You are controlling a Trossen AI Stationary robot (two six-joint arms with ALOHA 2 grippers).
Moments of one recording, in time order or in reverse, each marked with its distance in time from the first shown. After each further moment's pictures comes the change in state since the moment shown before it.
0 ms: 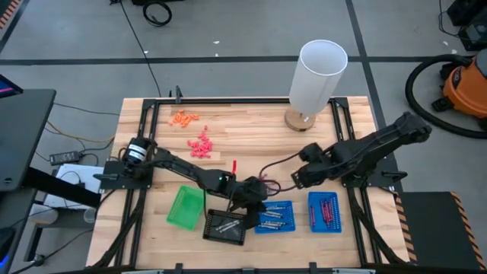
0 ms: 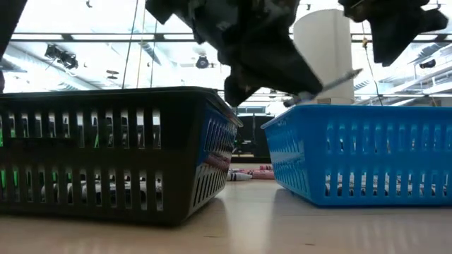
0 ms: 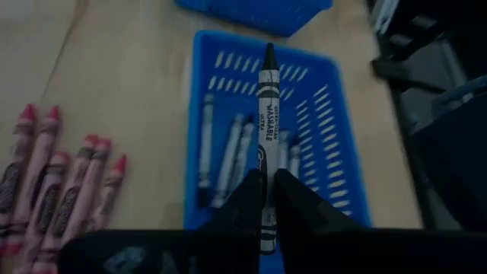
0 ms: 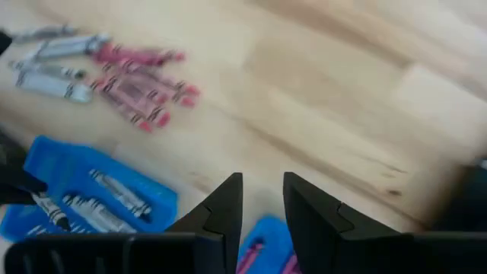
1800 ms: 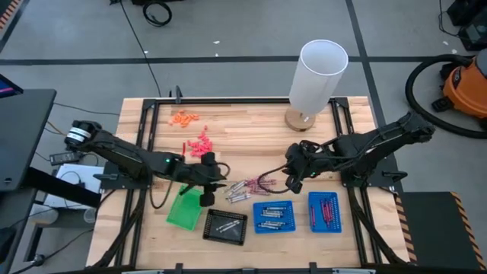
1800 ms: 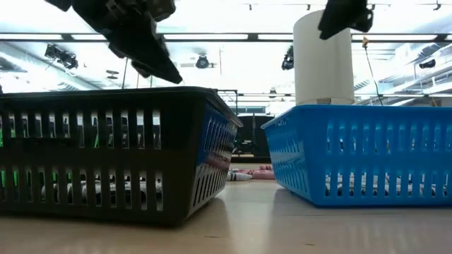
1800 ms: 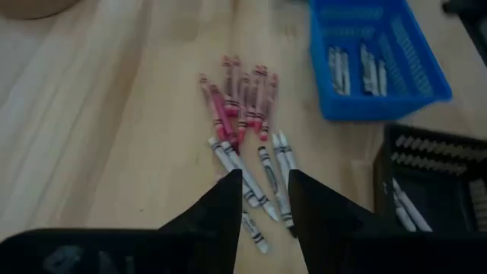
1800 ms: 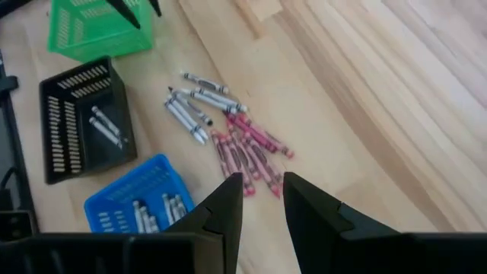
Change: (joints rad) left arm 0.004 -0.665 -0.587 -0.073 -0.258 0.205; right arm -0.058 -0.022 0.000 0.419 0.061 -0.703
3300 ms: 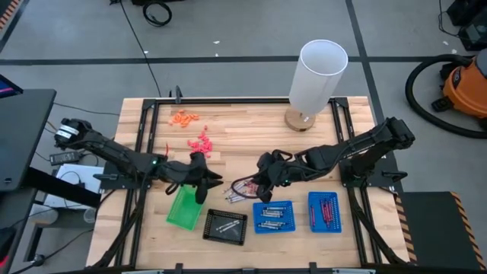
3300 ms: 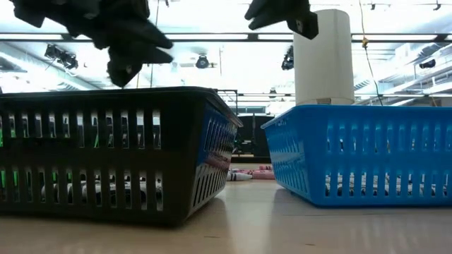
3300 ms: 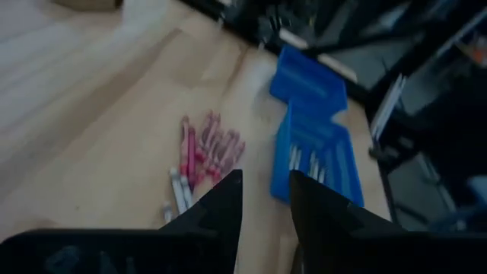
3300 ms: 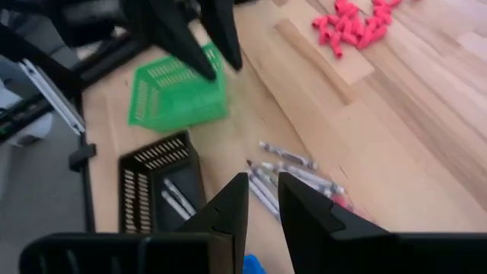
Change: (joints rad) left arm -0.041 -0.174 -0.241 0.376 -0.073 -0.408; right arm -0.022 0.254 0.084 0.395 -0.030 -0.020
